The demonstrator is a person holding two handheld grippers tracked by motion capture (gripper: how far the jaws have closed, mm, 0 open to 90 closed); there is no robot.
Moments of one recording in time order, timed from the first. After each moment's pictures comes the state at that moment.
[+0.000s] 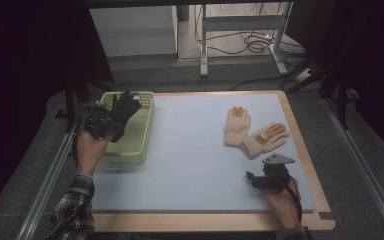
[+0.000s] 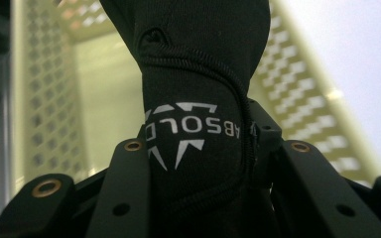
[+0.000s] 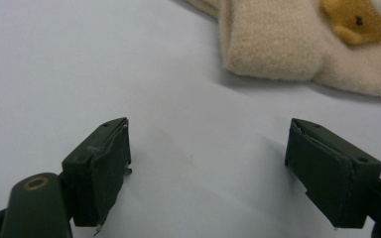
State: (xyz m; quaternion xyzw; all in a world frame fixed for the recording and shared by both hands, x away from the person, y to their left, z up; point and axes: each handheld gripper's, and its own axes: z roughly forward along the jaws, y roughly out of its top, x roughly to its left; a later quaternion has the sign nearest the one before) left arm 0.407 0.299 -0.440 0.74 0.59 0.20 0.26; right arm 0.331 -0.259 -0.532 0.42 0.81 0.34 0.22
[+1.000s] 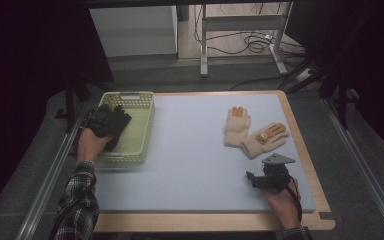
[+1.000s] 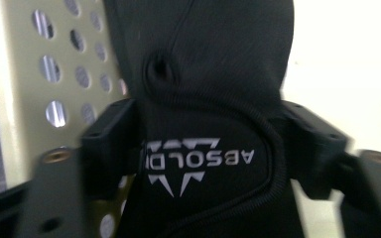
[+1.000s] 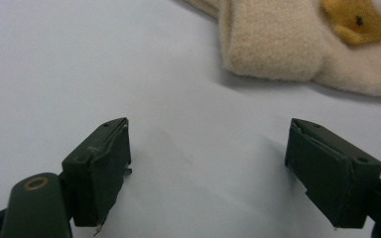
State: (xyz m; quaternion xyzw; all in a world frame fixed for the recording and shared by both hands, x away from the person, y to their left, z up) left arm 0.462 0.322 -0.498 0.75 0.63 0.14 0.10; right arm 0.331 -0.259 -0.533 0.42 0.81 0.34 0.22
